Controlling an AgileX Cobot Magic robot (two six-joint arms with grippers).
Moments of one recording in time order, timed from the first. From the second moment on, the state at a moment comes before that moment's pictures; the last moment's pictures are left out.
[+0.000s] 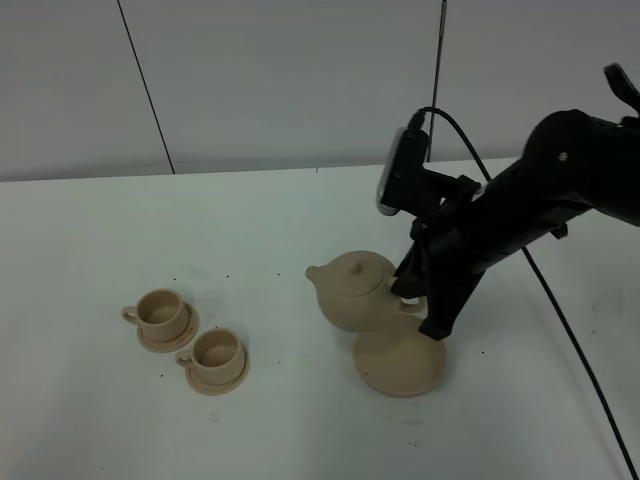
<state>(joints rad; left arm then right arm) -0.02 0.08 -0.51 0.00 1.04 0.01 0.46 1.83 -1.36 0.51 0.72 -1.22</state>
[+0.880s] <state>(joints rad) -0.02 0.08 -0.51 0.00 1.04 0.01 0.58 2.08 -1.73 0.39 0.85 -1.12</state>
